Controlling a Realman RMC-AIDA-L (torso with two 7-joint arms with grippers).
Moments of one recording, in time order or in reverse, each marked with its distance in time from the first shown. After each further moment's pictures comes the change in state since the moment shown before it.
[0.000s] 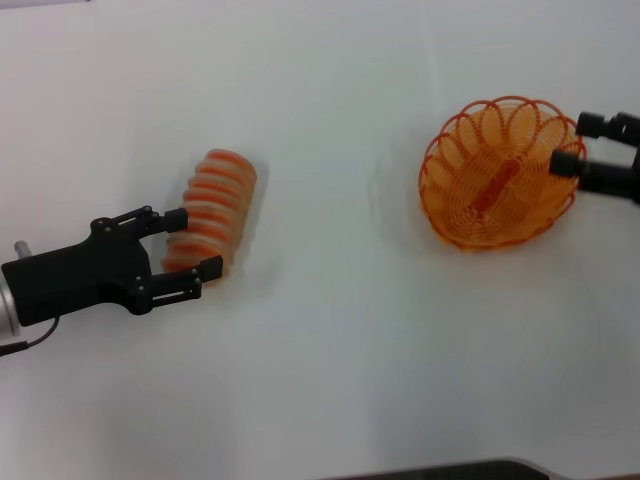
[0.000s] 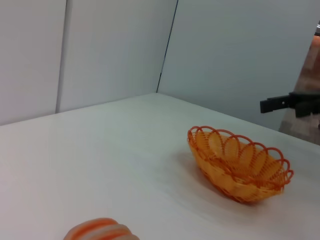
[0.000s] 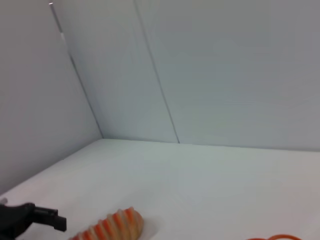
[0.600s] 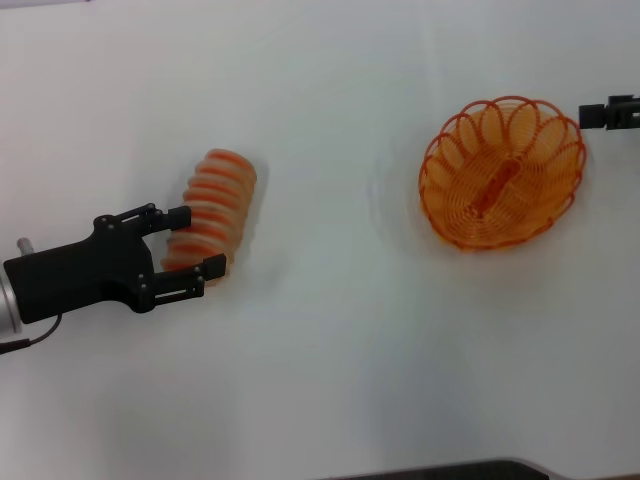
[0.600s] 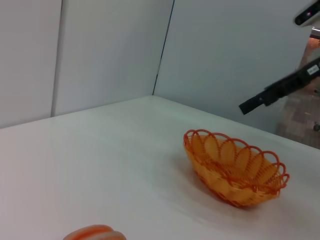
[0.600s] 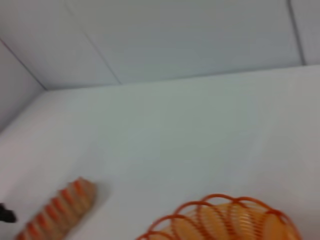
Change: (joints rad) left arm -0.006 0.000 0.000 0.000 0.000 0.010 -0.004; right arm 0.192 -0.096 0.008 -0.160 -0.345 0.017 0.591
